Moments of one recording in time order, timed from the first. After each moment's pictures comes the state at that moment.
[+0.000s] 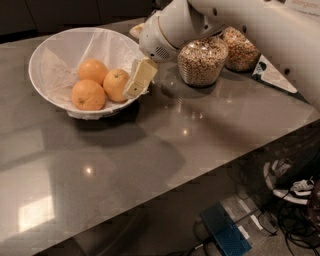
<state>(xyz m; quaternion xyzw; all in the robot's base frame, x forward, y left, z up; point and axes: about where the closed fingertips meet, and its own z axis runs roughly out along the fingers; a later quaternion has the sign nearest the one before) 0.623 0.067 0.944 -0.67 0.62 0.15 0.39</state>
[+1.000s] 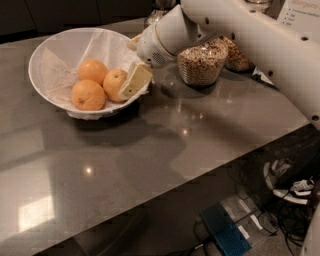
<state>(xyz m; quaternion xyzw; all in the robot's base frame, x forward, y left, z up) 0.638 0.076 0.920 -0.65 0.63 0.18 0.38</state>
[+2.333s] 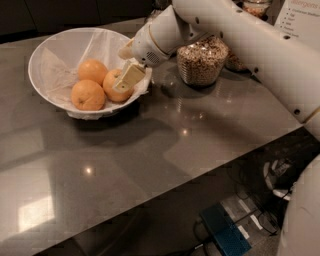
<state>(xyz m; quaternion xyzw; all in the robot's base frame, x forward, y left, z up) 0.648 0.090 0.913 -0.66 0.62 0.19 0.37</state>
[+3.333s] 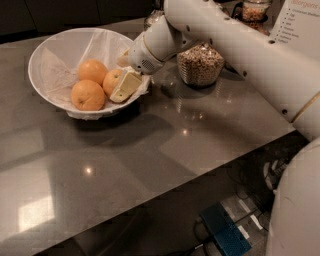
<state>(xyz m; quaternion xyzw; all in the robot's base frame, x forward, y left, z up) 0.647 0.099 0.889 -0.66 0.63 0.20 0.35</state>
